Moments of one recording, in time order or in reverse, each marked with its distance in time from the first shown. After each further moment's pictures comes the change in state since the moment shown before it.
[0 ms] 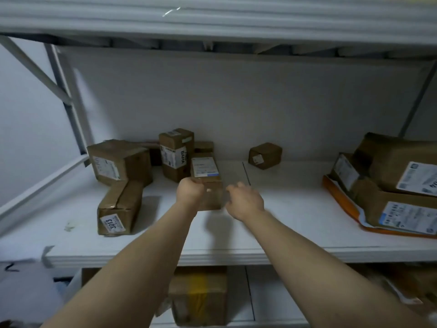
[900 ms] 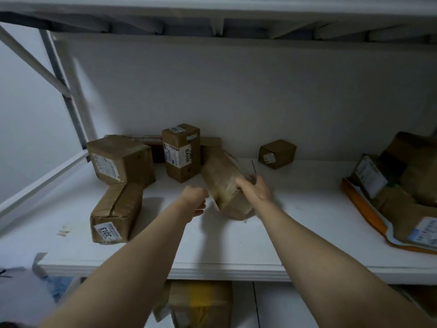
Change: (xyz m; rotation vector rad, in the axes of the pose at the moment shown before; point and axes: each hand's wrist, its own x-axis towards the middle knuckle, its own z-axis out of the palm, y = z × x) left_hand 0.033 -0.003 -0.003 -0.046 -0.206 -0.238; right_hand 0.058 0.019 0.009 1.079 -0.011 0.497
